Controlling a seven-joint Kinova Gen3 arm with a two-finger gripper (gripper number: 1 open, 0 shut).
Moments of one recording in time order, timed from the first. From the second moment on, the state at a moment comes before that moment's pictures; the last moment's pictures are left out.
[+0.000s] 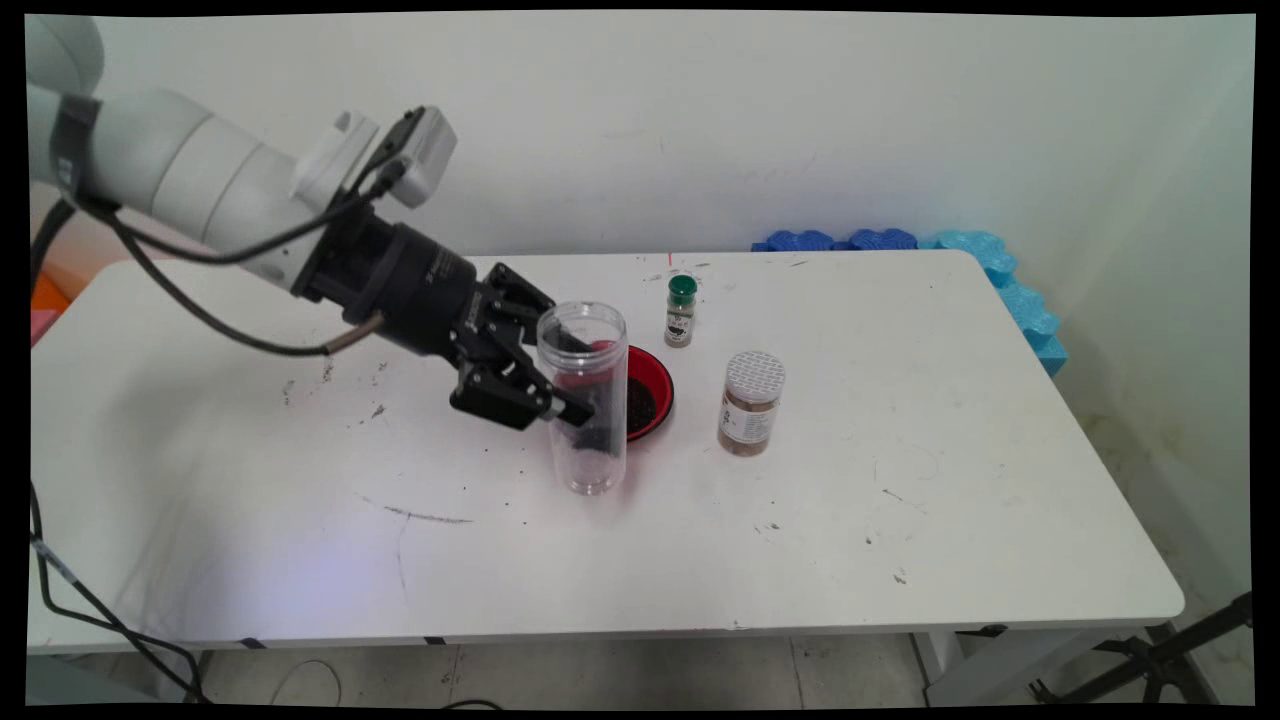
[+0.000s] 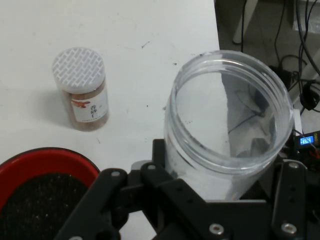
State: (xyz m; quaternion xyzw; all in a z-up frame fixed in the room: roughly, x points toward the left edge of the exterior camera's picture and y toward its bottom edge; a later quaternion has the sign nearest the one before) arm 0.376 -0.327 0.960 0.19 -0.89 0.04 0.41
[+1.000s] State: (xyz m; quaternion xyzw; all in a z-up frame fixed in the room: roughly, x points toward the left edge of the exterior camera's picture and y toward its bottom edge) arm 0.382 -0.309 0.872 0.20 -0.89 0.05 0.42
